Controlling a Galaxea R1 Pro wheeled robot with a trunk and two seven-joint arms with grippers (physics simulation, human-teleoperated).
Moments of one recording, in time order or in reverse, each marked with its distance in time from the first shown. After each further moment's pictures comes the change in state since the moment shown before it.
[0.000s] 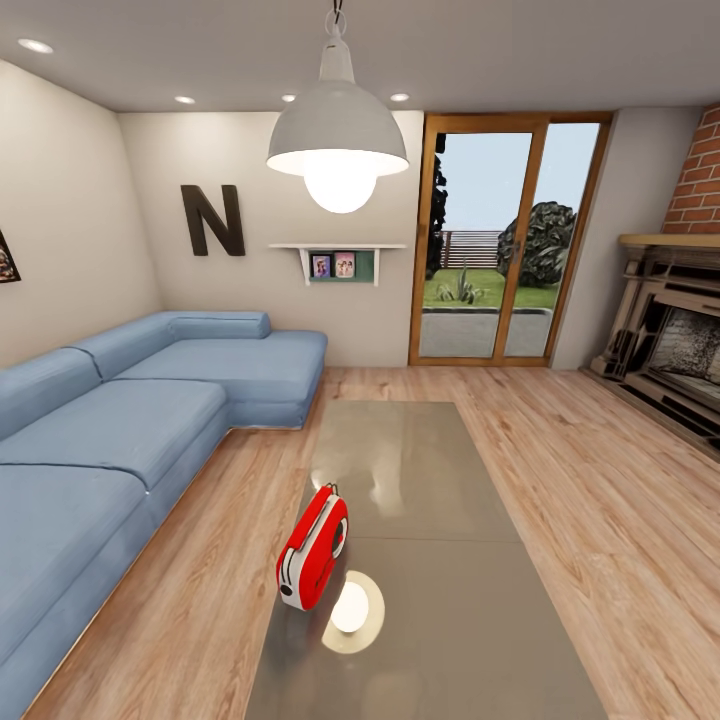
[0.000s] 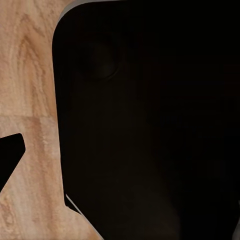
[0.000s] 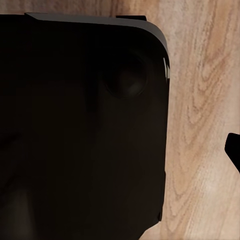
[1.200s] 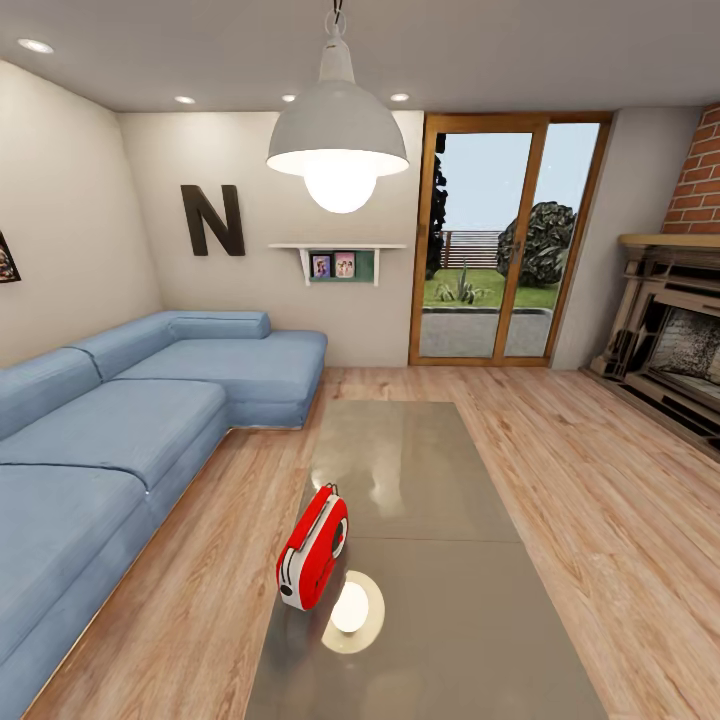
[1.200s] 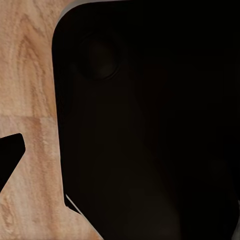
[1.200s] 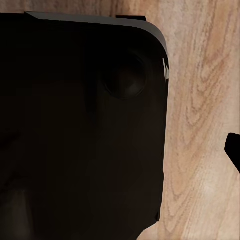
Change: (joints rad) left arm 0.000 0.000 0.000 0.000 -0.001 0.000 -0.001; right arm 0.000 -0.001 0.005 0.000 0.006 0.000 0.000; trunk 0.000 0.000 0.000
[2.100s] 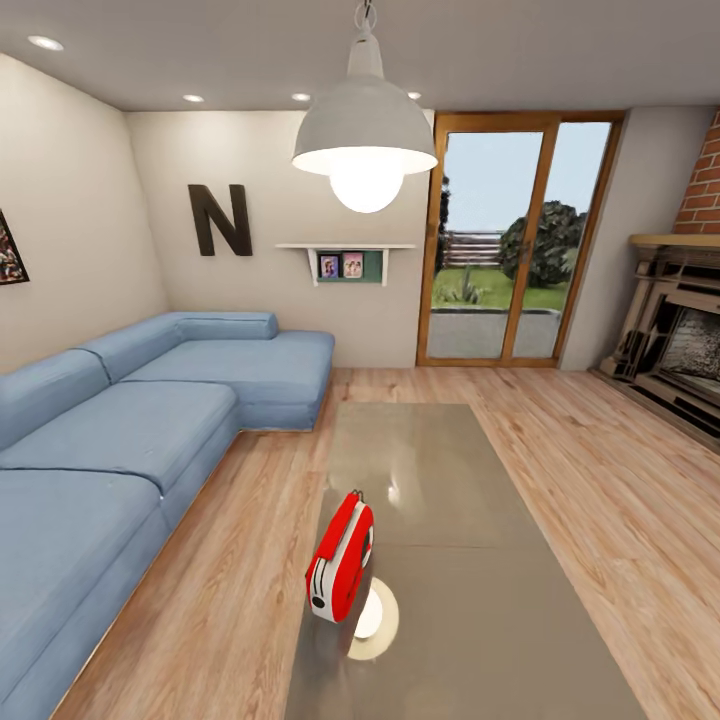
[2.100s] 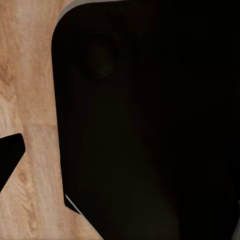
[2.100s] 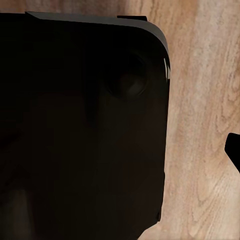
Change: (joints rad) left arm 0.000 -0.001 -0.001 -0.001 0.000 0.000 0.000; right arm 0.000 0.001 0.000 0.000 0.000 0.000 0.000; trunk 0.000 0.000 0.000
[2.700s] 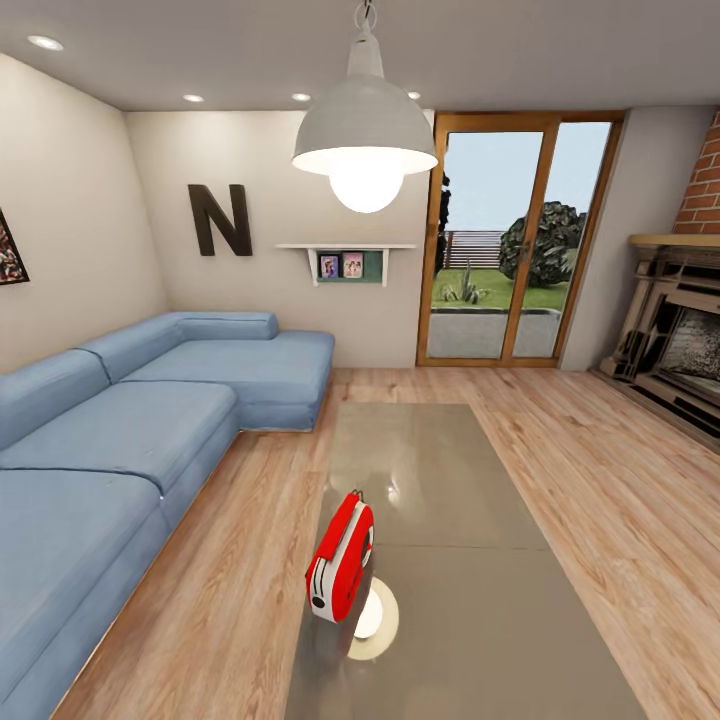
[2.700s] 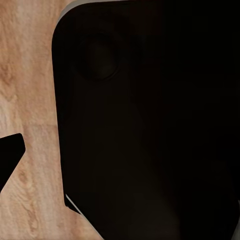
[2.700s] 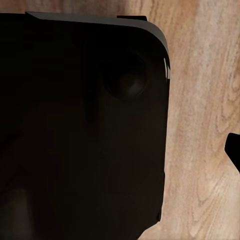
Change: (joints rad) left arm 0.000 0.000 0.000 0.000 0.000 0.000 0.000; right arm 0.000 0.000 -0.001 0.000 0.000 0.000 0.000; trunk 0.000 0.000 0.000
